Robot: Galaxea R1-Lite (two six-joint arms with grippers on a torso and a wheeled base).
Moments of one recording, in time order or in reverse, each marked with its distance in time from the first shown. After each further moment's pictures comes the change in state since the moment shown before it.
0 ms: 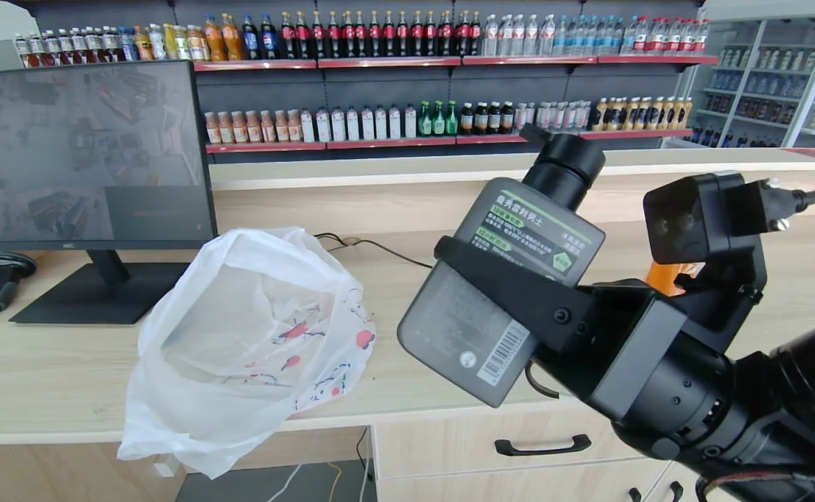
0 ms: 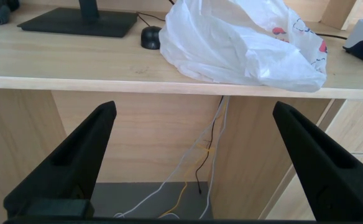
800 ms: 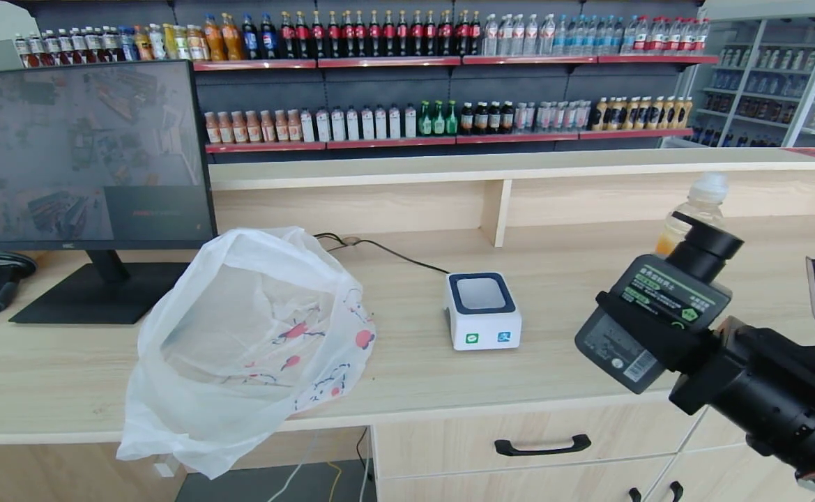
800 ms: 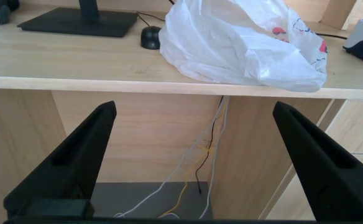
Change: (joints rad) left arm 0.000 0.000 0.000 0.000 0.000 0.000; right arm -0.413 -0.154 0.401 0.002 -0.052 -0.432
